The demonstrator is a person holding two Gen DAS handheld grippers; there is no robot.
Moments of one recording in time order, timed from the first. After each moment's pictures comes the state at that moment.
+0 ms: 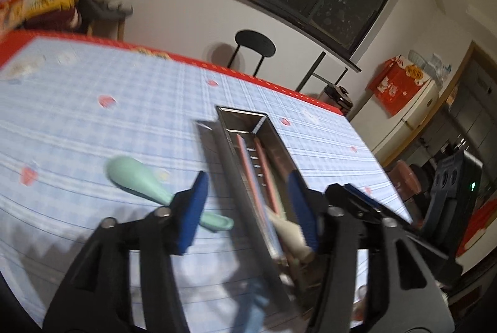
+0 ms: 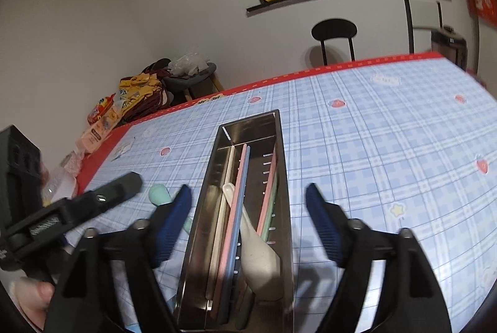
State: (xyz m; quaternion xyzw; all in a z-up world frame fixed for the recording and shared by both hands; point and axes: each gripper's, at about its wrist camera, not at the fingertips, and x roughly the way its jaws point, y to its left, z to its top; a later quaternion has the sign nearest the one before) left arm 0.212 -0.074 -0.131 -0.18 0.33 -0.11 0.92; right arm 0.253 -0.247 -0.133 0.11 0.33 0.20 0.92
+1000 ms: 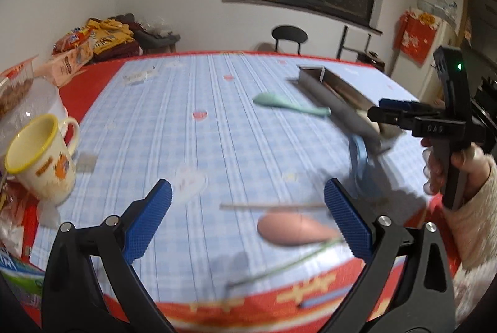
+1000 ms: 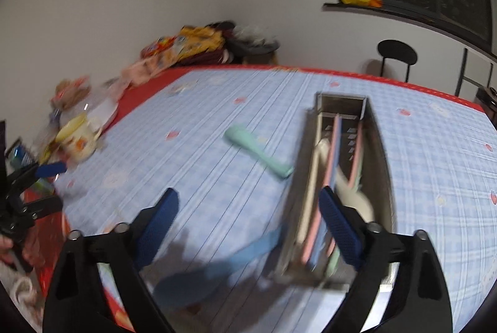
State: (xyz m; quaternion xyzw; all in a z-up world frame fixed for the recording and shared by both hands) left arm -0.001 0.043 -0.141 -0.03 0.34 -0.04 0.94; right arm 0.157 -0.167 -0.129 -0.02 0.34 0.32 0.88
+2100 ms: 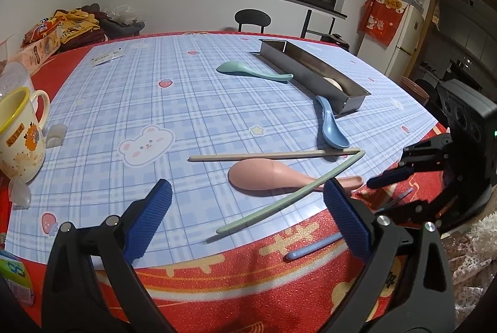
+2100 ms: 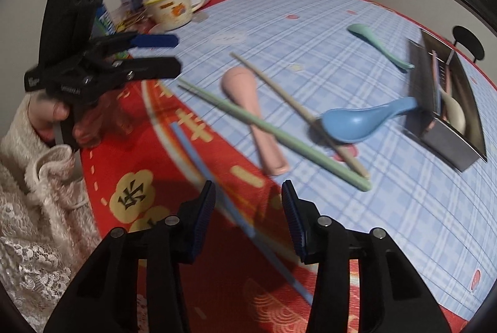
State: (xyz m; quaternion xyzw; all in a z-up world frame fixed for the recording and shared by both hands) left arm -0.026 0.038 -0.166 -0.03 0.36 -0.13 0.93; right arm 0.017 -0.117 -0.170 -0.16 0.44 0.44 0.77
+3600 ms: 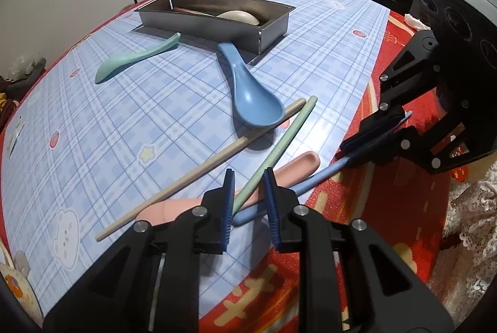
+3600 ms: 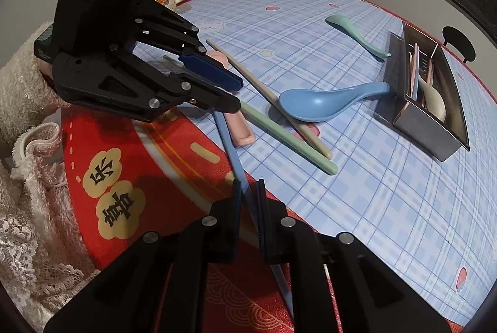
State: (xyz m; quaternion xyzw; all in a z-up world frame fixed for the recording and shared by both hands) left arm 0.039 -0.066 -0.192 0.18 0.44 -0.30 0.83; right arm 0.032 -0.147 -0.176 -0.17 0.44 0.41 0.78
